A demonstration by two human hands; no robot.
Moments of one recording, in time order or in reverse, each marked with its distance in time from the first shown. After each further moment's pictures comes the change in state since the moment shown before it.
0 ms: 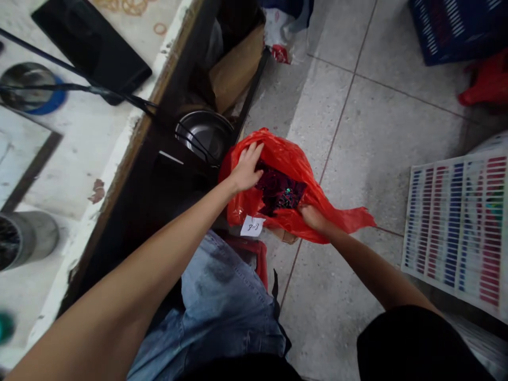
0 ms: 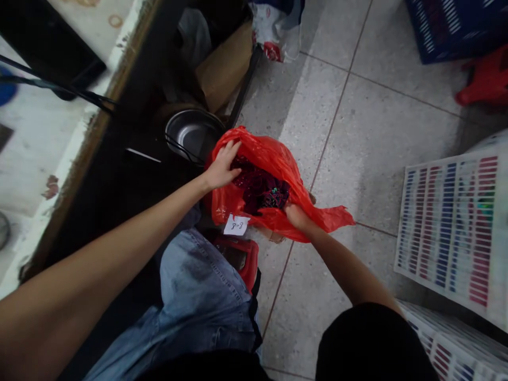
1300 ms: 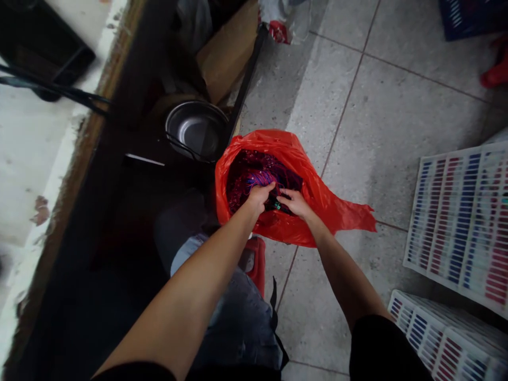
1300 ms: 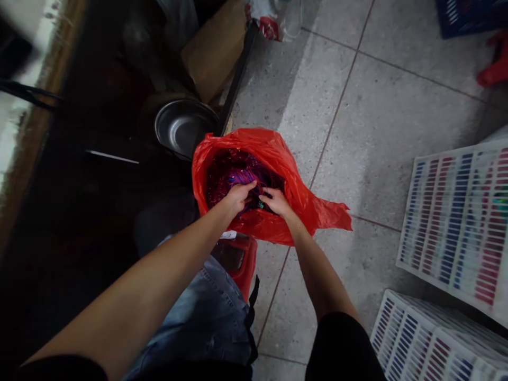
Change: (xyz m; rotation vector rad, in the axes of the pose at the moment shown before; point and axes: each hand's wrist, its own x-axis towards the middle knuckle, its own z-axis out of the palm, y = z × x) left_hand -0.007 0.019 0.120 -1.107 0.260 -0.933; right_hand 0.035 -0.037 0.026 0.570 0.079 -0.025
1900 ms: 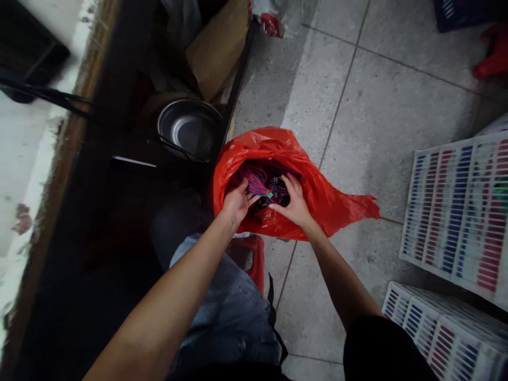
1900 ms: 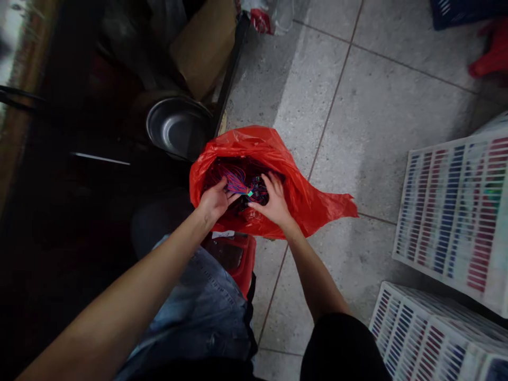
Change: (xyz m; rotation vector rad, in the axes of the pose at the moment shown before) left_hand -0.028 0.019 -0.046 -0.328 -0.024 -0.008; right_hand -0.038 -0.034 -0.014 -0.174 0.108 -0.329
